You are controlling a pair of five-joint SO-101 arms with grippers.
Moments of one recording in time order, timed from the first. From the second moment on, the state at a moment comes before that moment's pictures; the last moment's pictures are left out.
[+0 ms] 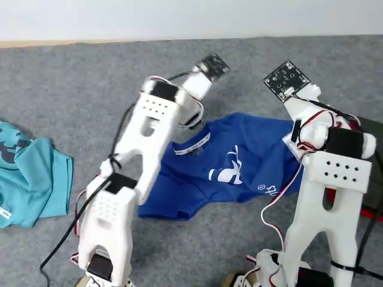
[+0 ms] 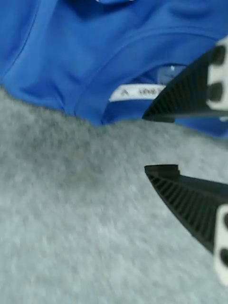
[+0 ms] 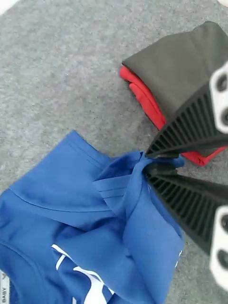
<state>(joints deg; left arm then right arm) 17.8 41.0 -32.4 72.7 -23.3 10.3 -25.9 13.1 76.8 48.2</state>
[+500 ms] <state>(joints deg) 19.4 69.9 -72.0 96.3 -25.1 10.3 -25.9 13.1 76.8 48.2</state>
